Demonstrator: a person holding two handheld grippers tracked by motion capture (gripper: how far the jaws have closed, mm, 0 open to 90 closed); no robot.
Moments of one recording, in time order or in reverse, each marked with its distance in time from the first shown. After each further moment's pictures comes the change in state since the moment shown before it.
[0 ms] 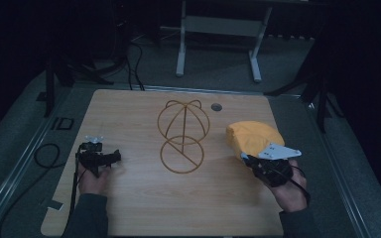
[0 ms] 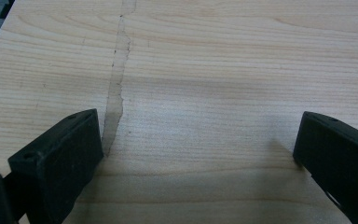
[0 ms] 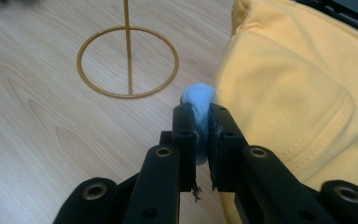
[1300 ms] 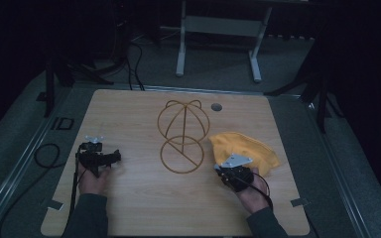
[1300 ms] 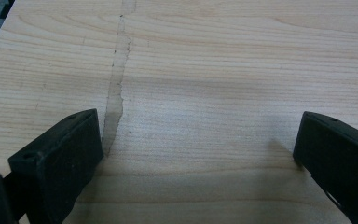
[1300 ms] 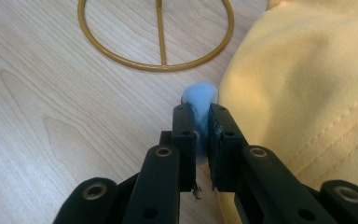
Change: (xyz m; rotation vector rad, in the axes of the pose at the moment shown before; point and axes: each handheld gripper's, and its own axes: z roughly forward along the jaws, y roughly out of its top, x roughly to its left) left arm 0.000 0.000 0.000 0.000 0.001 0.001; right arm 0.047 -0.023 0.100 0.113 0.041 -0.033
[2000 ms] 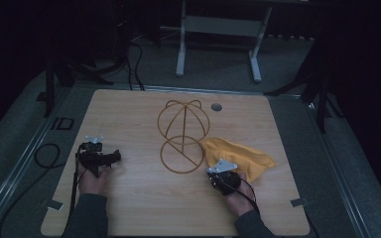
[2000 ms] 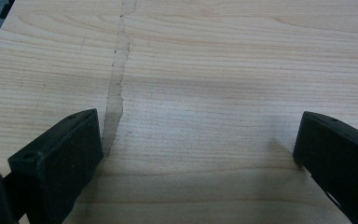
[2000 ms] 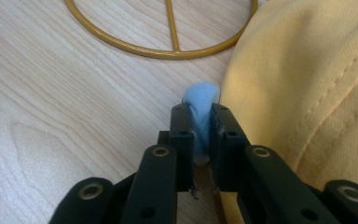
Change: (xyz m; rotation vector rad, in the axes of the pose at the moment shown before) left arm 0.000 0.000 0.000 0.000 0.000 0.000; right arm 0.023 -0.011 0.041 0.023 -0.054 -0.002
